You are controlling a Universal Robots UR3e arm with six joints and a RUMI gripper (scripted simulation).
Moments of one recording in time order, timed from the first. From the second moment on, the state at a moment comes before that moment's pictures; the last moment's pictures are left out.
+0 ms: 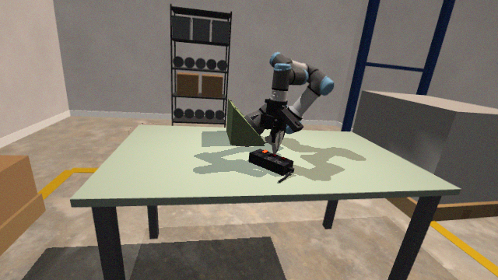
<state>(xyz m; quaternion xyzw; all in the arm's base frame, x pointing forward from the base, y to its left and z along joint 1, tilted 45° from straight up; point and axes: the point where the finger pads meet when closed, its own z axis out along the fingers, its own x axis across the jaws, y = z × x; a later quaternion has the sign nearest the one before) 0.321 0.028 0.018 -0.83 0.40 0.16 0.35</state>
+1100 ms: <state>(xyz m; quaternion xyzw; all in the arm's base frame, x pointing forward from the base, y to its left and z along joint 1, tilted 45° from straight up) 0.321 0.015 0.030 -0.83 0.40 0.16 0.35</state>
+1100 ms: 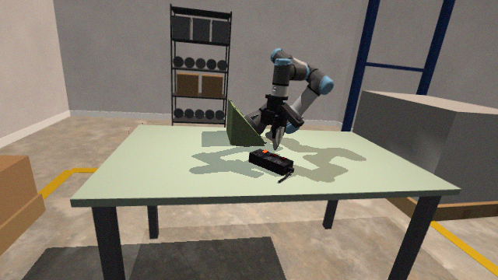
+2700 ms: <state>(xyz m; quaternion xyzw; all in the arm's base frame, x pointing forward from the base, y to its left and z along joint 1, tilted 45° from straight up) 0.320 -0.004 0.050 -0.83 0.40 0.16 0.35</state>
